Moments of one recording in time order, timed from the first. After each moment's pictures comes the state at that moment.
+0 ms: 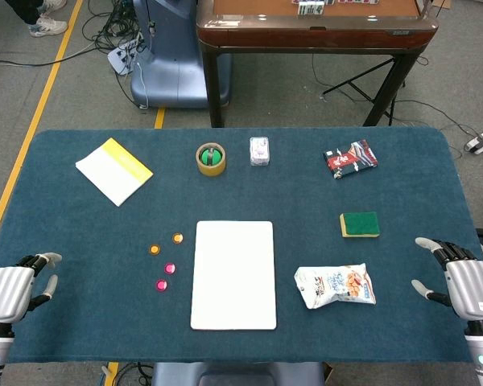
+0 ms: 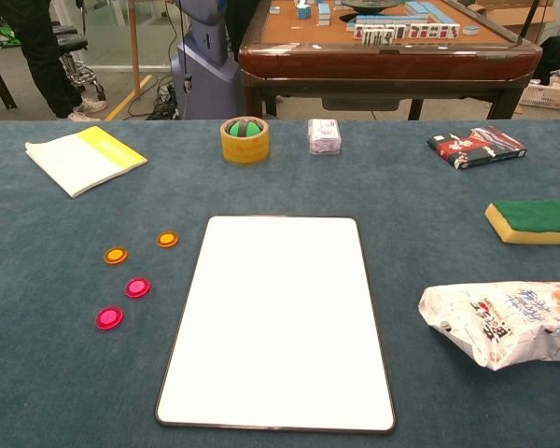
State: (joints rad) left arm -0.14 -1.18 -0.04 -1.53 1.55 1.47 0.04; right arm 0.07 -1.13 0.05 -1.57 -1.56 1.53 0.05
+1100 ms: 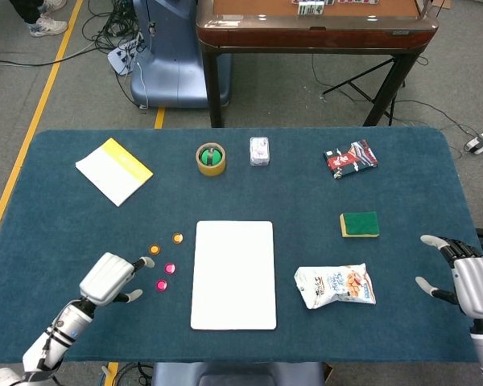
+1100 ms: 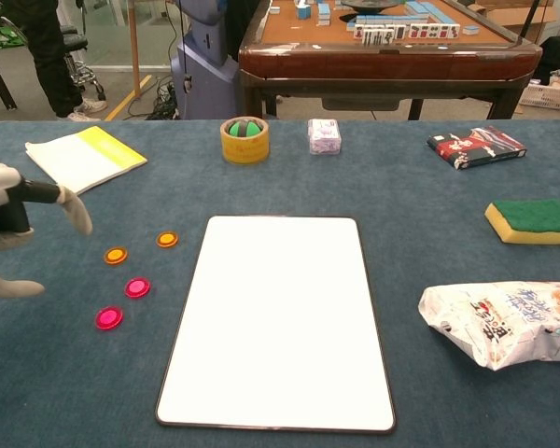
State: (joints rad) left arm -0.42 -1.29 -0.03 -1.60 1.65 1.11 0.16; right arm 0.07 -1.11 0.06 -1.57 -1.55 1.54 0.11
